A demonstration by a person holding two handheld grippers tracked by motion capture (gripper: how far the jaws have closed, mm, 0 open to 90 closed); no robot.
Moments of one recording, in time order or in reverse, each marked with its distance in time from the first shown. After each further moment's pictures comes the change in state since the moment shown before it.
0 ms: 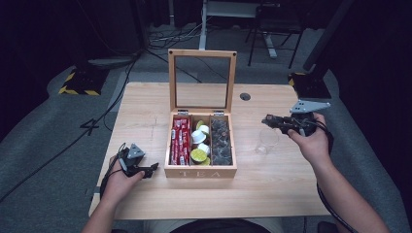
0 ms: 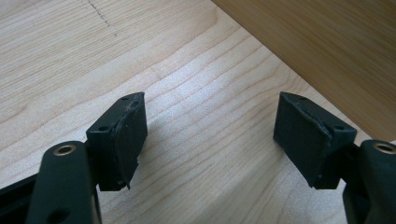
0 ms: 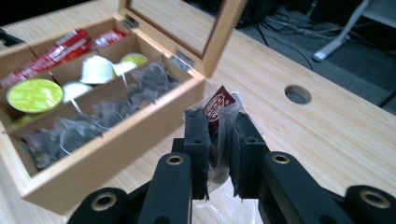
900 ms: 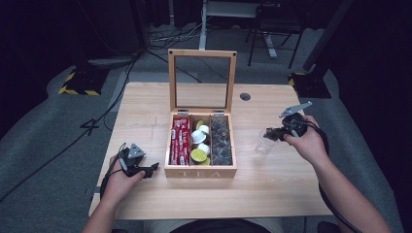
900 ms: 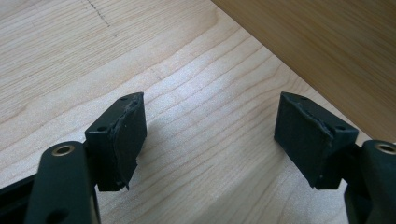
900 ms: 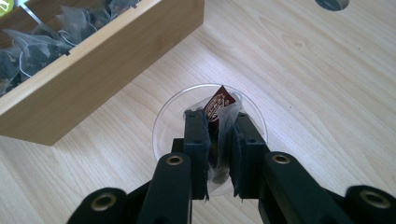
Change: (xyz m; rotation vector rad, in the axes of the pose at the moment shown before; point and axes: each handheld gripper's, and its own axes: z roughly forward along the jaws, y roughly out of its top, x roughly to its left) left arm 0.000 0.001 0.001 0.000 0.003 0.004; right arm -0.009 -0.016 0.029 0.334 0.041 0.037
